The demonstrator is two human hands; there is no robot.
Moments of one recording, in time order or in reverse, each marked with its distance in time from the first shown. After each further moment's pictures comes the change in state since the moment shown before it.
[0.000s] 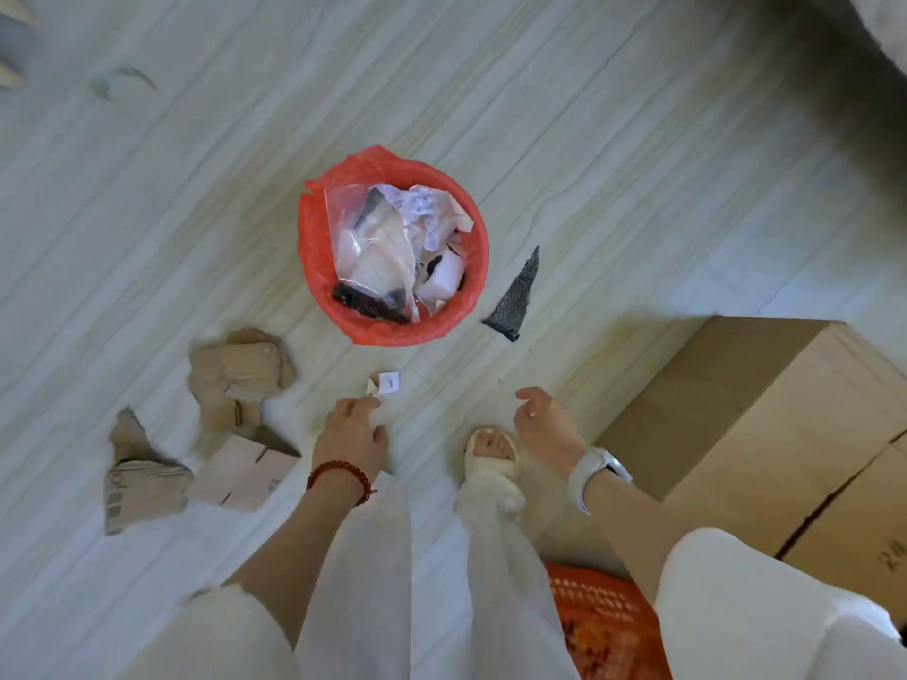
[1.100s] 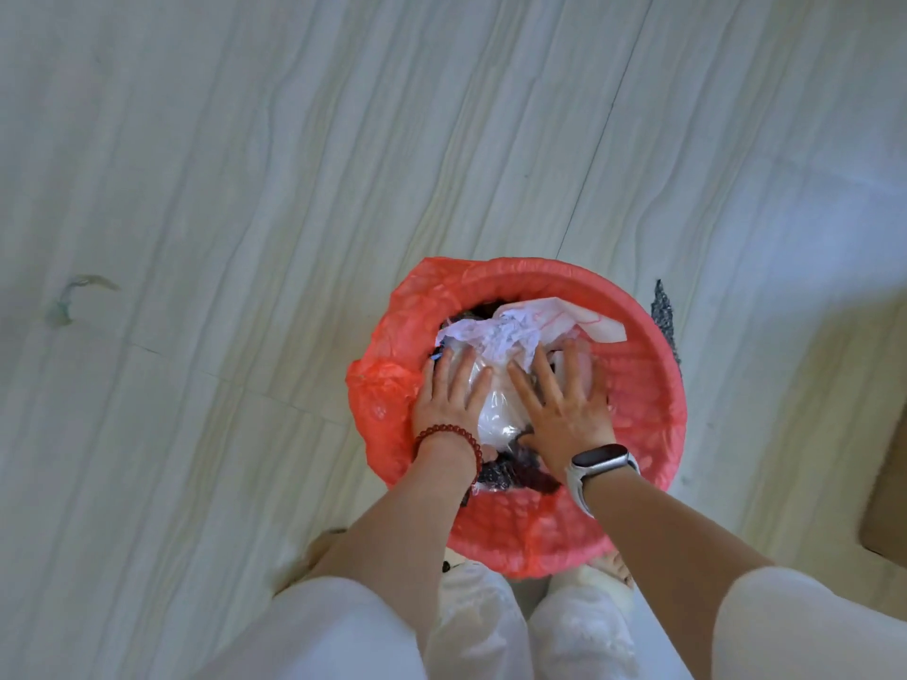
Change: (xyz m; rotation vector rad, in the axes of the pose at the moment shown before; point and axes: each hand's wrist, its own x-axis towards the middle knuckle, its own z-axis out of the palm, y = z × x) left_hand 0.325 0.022 -0.042 1.307 -0.191 0.564; right_hand 0.258 -0.137 0.111 -0.871 0.283 -0.175
